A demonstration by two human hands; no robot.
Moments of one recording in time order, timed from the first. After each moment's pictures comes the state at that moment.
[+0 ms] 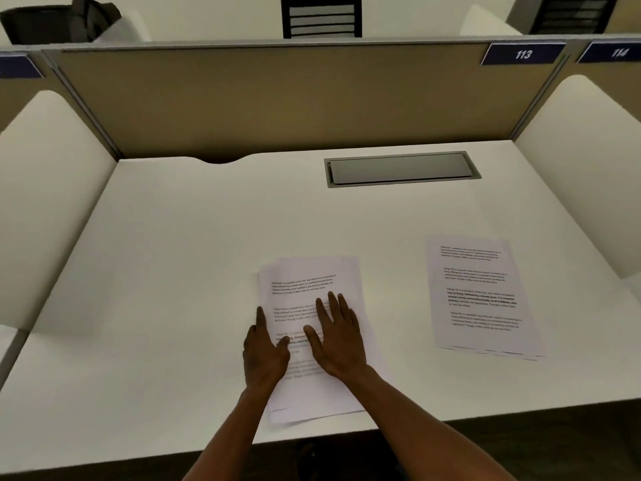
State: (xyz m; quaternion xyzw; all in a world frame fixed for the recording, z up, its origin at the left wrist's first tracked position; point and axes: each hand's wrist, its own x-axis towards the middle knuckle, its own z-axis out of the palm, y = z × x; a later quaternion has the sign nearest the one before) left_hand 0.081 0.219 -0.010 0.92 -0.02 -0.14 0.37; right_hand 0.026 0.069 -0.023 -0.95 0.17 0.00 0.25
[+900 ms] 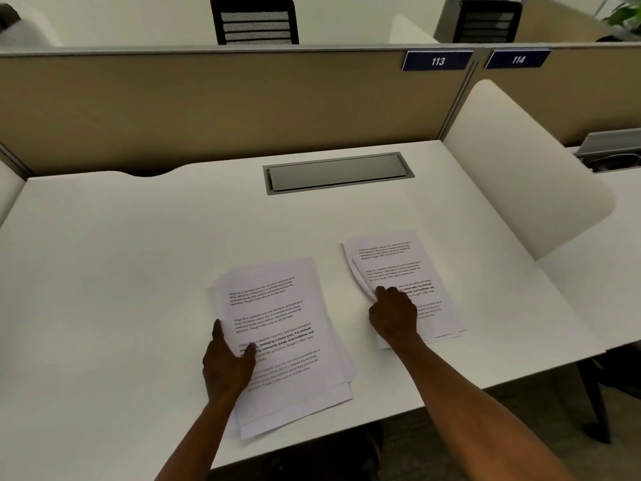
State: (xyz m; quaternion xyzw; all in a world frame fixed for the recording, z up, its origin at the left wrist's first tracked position) left_hand 0.065 0.166 -0.006 0.90 0.01 -0.16 0.41; right_hand -0.042 -0.135 0.008 -0.92 0.38 0.05 0.06
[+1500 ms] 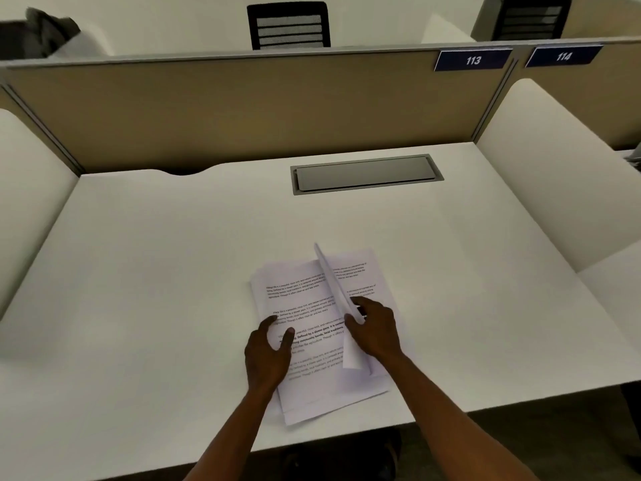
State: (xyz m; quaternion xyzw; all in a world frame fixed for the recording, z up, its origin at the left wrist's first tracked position) left_hand 0.044 0.140 0.009 0.87 0.00 -0.16 0.47; right_hand -0.028 -0.065 0.020 -0.84 0.33 -0.06 0.44
